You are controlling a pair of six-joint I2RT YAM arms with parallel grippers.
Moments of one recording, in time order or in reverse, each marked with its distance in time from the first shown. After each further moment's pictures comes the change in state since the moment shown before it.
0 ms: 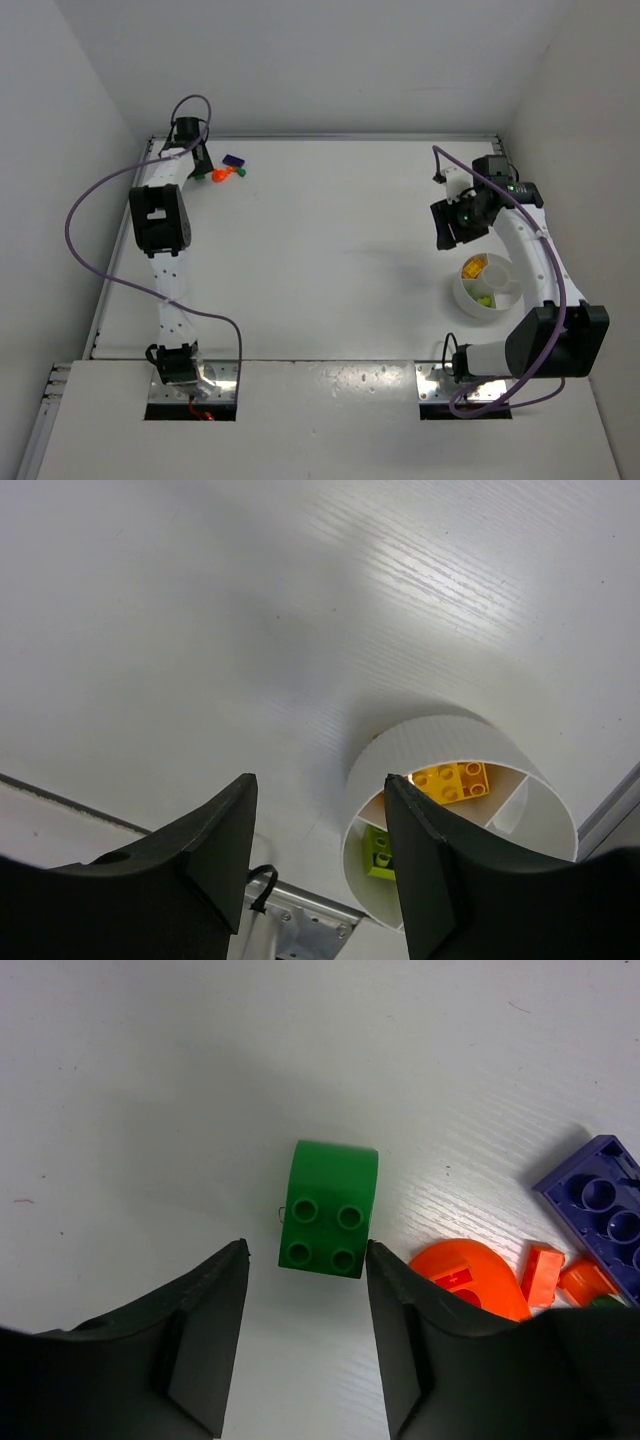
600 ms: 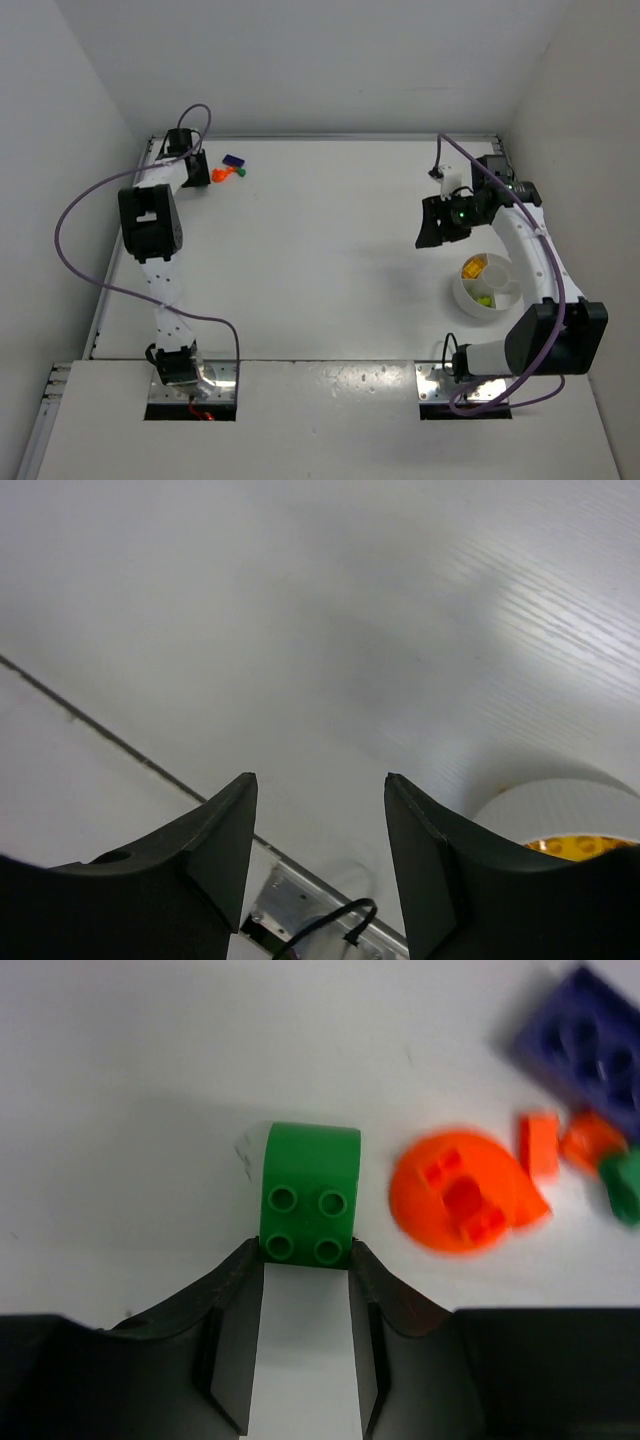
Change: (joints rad) left arm 0.027 -0.082 -0.195 0.112 0.182 0.160; right arm 0.000 0.008 -0.002 0.005 -0.273 0.088
